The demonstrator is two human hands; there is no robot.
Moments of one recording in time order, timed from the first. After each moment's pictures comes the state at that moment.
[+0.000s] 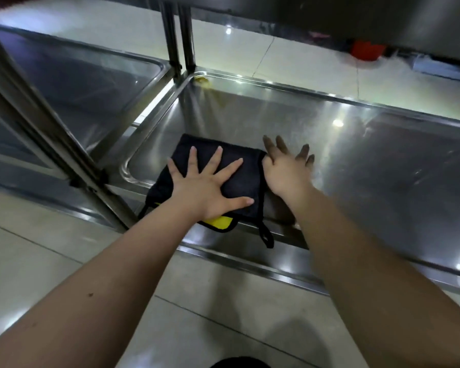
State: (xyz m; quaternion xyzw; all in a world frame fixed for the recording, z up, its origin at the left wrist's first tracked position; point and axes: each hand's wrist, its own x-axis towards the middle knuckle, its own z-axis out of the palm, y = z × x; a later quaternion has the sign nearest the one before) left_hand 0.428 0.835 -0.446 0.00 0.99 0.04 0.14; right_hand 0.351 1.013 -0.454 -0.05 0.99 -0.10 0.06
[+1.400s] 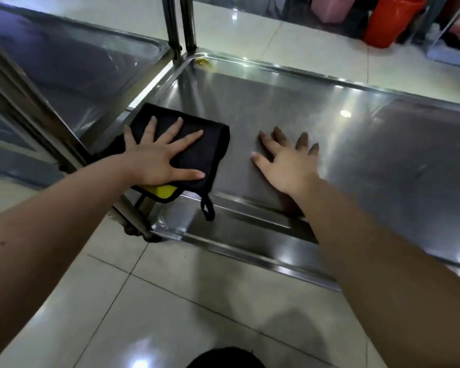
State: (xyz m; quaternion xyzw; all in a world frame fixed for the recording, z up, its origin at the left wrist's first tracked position) left_hand 0.412 0.751 -0.446 -0.01 0.99 0.04 0.15; right_hand 0.356 1.021 -0.459 -0.12 0.99 -0.04 0.07
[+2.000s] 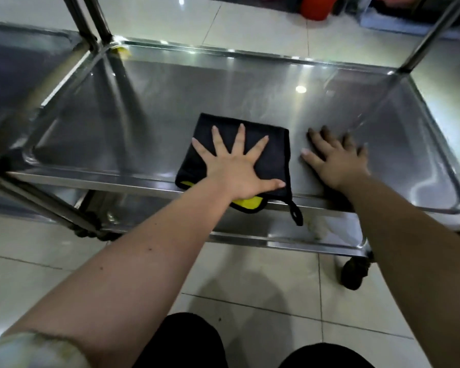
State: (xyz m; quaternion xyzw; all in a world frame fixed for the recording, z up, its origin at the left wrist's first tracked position) left_hand 0.425 1.046 -0.449 0.08 0.99 0.01 0.15; right_hand 0.395 1.277 -0.466 0.02 1.00 -0.03 0.08
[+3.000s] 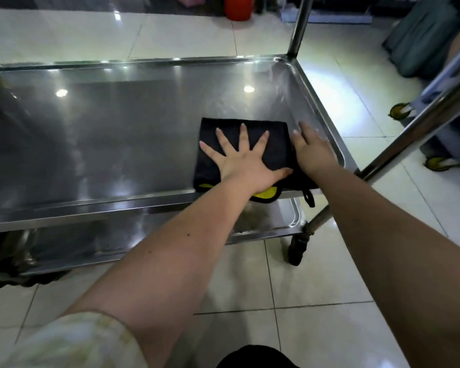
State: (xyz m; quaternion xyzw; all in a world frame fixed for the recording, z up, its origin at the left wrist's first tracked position) left_hand 0.428 1.284 -0.454 0.13 0.98 0.05 0.11; right_hand 0.427 1.442 -0.457 0.22 0.93 -0.29 0.00
